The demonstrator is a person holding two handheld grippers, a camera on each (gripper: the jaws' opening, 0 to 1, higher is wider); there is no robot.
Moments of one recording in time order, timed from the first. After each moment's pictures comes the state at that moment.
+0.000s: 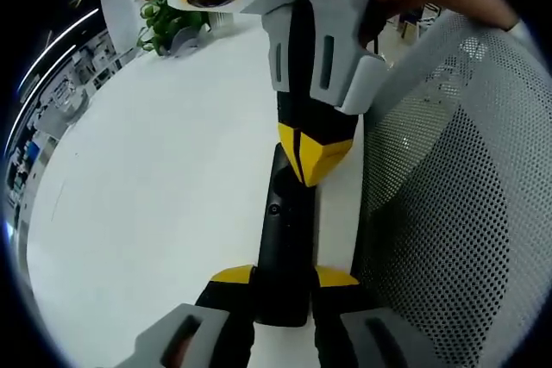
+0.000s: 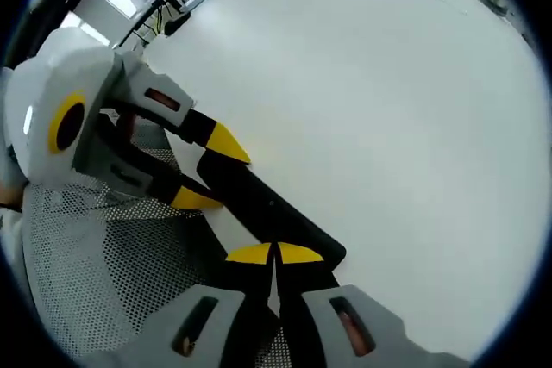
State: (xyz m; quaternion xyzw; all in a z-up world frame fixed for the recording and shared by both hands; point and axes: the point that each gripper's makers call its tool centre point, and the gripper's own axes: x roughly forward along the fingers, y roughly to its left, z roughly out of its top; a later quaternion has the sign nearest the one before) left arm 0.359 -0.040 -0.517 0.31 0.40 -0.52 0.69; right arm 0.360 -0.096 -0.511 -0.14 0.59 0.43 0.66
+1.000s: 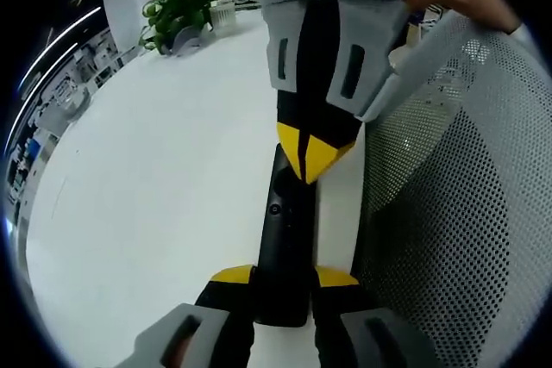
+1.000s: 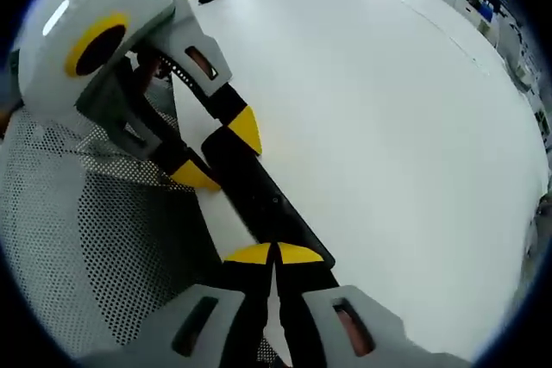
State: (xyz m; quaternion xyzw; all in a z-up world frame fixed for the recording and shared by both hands) left arm 0.360 -0.040 -0.518 0.30 0.40 -0.51 0.69; right arm 0.362 -0.099 -0.512 -0.25 0.53 0.47 0.66
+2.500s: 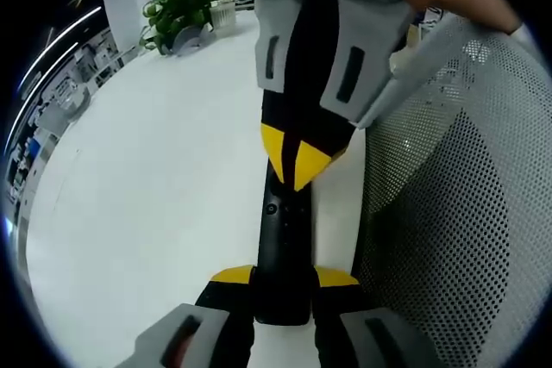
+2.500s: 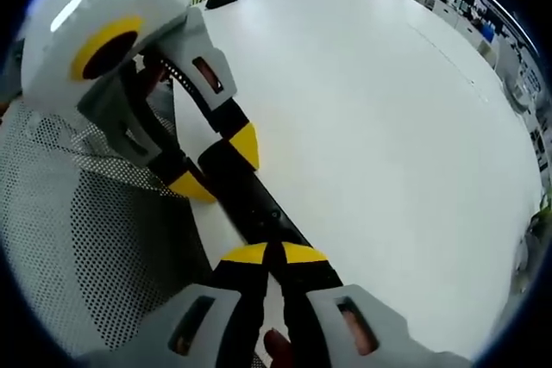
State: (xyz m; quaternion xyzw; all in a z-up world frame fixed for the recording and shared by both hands) left arm 0.360 -0.041 -0.518 0.30 0.40 -0.51 0.69; right arm 0.373 -0.090 -0.510 -0.28 0.48 0.48 0.67
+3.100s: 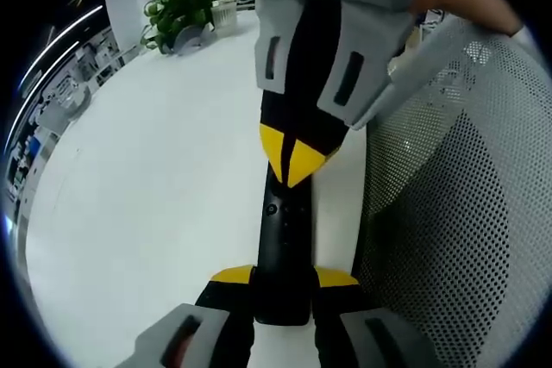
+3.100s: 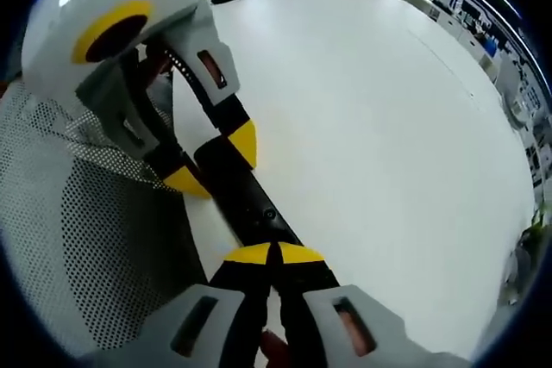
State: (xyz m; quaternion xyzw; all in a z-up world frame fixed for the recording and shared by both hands) left arm 0.361 -0.041 -0.518 0.30 0.40 -0.51 0.70; right arm 0.377 -0.091 -0.511 -0.31 0.47 0.48 0.67
